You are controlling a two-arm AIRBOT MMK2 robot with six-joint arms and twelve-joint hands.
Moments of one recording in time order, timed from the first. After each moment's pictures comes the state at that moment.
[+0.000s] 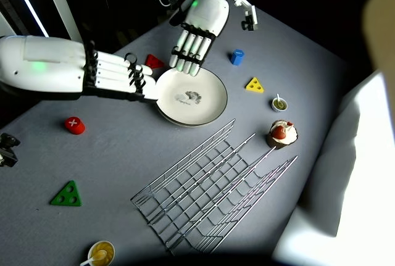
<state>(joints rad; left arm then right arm) 0.53 -1.01 1.38 1.54 -0.92 0.18 -0.60 -0.63 0.71 -0.32 0.54 -1.00</state>
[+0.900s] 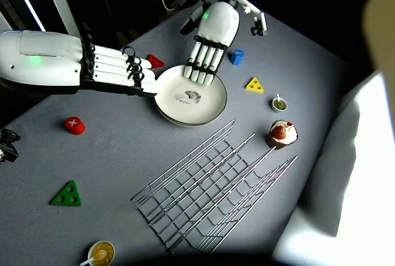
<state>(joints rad) 0.53 -1.06 1.45 1.67 -0.90 0.08 -0.61 -0.63 0.70 -0.32 0.58 -1.01</state>
